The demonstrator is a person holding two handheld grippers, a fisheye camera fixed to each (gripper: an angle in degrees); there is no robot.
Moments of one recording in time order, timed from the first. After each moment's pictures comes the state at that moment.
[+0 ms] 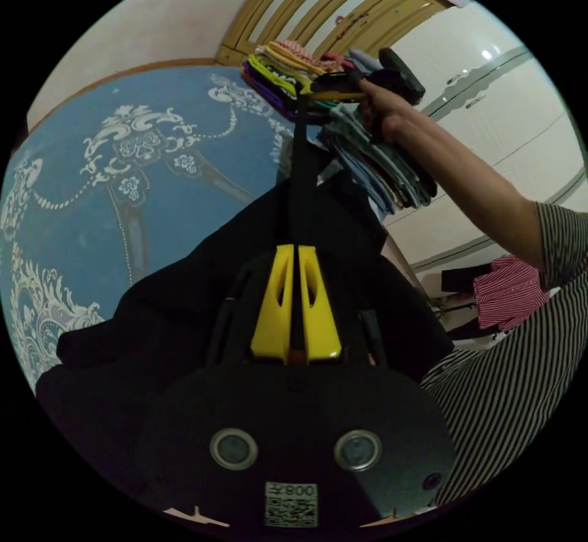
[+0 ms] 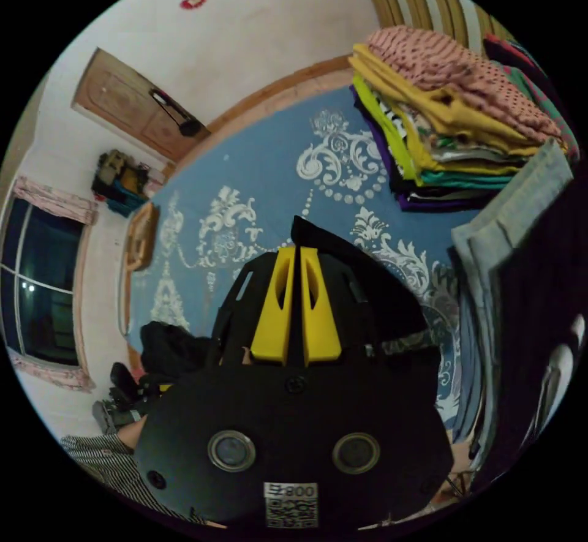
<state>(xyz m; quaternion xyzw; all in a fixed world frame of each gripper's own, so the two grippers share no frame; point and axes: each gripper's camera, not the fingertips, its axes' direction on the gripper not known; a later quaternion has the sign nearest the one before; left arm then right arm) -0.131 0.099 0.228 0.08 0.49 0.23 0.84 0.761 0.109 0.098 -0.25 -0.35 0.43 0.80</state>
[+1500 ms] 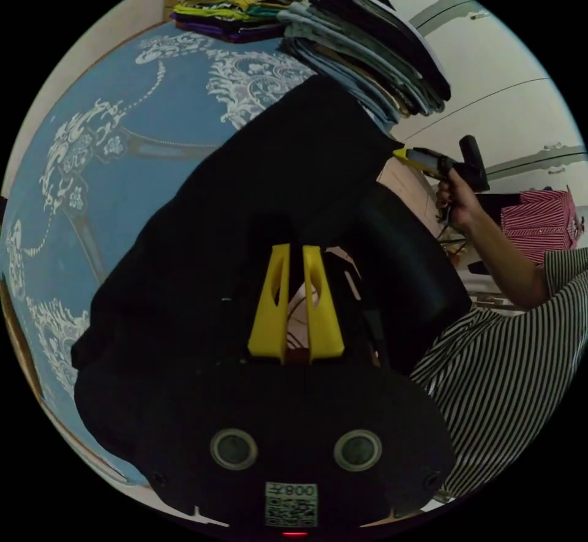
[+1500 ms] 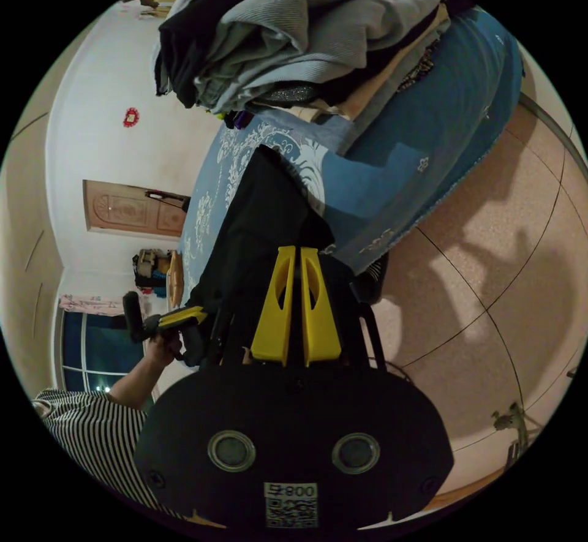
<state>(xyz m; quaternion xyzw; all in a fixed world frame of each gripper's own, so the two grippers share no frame) 0.289 -0.022 0.255 -0.03 0.39 0.37 0.84 0.917 0.821 -0.166 -0.21 -0.33 0.66 0.64</state>
